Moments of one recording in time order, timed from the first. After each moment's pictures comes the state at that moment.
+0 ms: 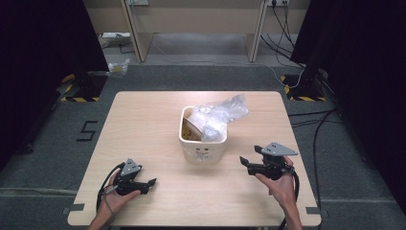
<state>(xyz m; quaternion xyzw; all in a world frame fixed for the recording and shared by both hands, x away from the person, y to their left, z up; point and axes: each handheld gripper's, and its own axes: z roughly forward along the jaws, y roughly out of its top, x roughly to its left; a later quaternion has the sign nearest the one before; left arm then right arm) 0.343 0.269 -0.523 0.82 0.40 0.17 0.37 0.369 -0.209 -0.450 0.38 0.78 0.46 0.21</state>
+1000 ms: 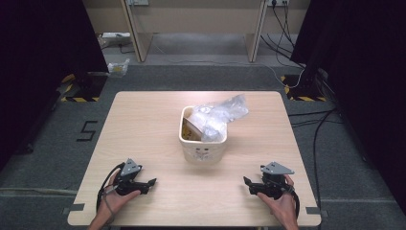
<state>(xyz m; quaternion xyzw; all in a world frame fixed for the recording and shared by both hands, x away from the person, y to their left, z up) 0.343 0.269 -0.523 0.82 0.40 0.17 0.37 0.334 -0.218 -0.503 0.43 0.79 0.38 0.20</state>
